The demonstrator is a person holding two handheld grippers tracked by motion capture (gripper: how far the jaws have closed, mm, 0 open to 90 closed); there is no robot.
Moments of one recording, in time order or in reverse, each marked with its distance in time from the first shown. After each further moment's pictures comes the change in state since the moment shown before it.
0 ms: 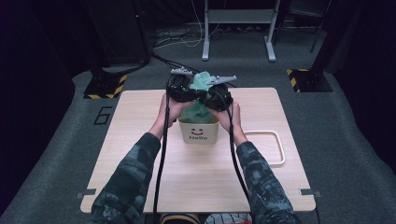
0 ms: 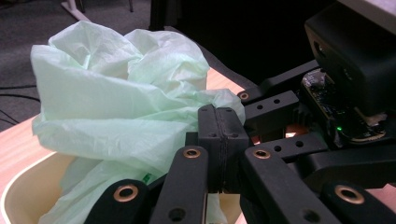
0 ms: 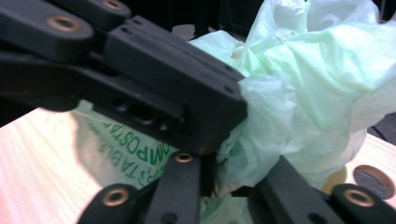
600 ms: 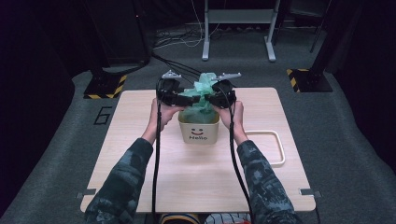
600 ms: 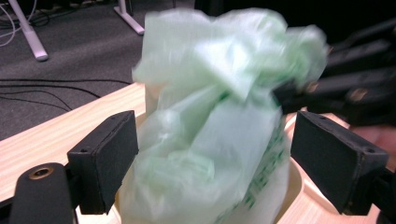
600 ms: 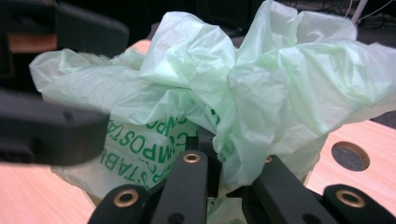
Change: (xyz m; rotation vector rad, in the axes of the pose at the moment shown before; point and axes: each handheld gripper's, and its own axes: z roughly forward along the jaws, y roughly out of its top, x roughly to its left) left arm 0.017 -0.021 -0.016 -0.009 0.178 -0.002; right arm -0.009 0.005 -0.007 0.015 -0.083 0.100
